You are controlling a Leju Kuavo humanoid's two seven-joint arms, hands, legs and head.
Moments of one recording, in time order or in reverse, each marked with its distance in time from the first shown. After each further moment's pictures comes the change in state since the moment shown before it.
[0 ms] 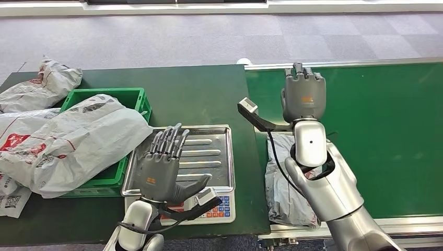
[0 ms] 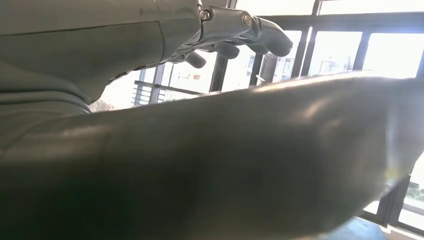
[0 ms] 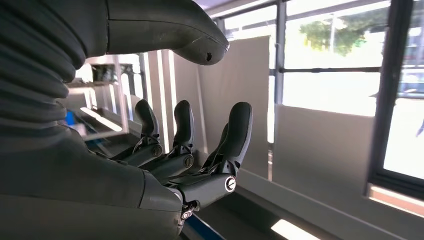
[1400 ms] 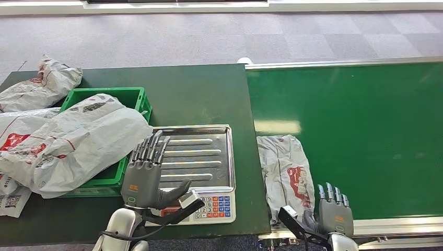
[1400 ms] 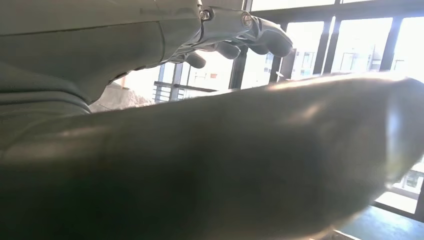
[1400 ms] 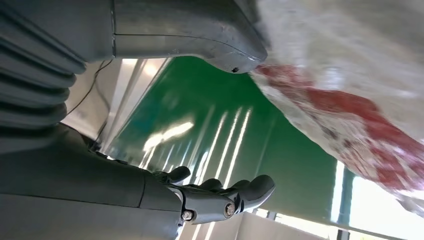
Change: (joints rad) left arm 0.071 0.071 0.058 -0.053 0.033 0.004 0.020; right arm 0.796 -0.126 -0.294 -0.078 -0.264 -0.076 -0.030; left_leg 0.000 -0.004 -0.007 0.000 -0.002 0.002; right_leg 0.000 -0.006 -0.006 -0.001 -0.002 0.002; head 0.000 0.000
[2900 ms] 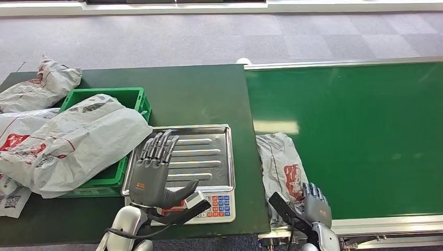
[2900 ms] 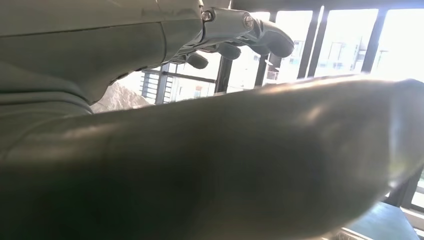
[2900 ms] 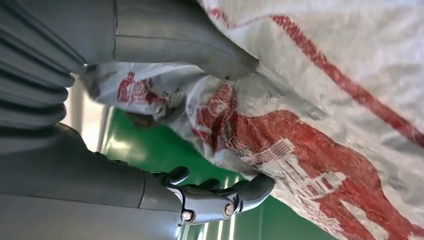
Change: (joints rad) left arm -0.020 -0.005 -0.044 0.001 0.048 -0.050 -0.006; right arm -0.191 0.222 -0.152 0.439 -0.173 -0.159 -0.215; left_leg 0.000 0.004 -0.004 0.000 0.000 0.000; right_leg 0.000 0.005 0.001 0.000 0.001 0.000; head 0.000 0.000
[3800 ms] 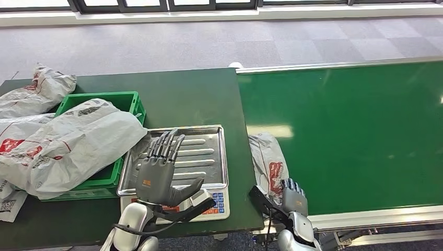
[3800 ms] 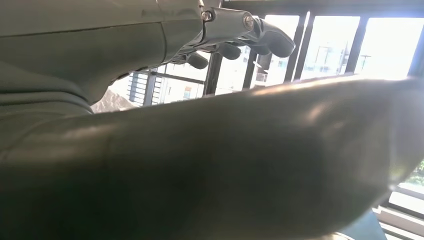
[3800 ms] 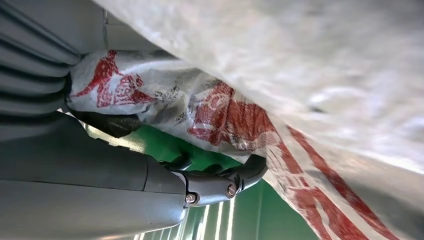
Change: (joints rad) left arm -0.033 -0.026 -0.008 0.049 -0.002 0.004 -0.006; right arm -0.196 0.120 0.025 0.400 0.101 -0.043 0.009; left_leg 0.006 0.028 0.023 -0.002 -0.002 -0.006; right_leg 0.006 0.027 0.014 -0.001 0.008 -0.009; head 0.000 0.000
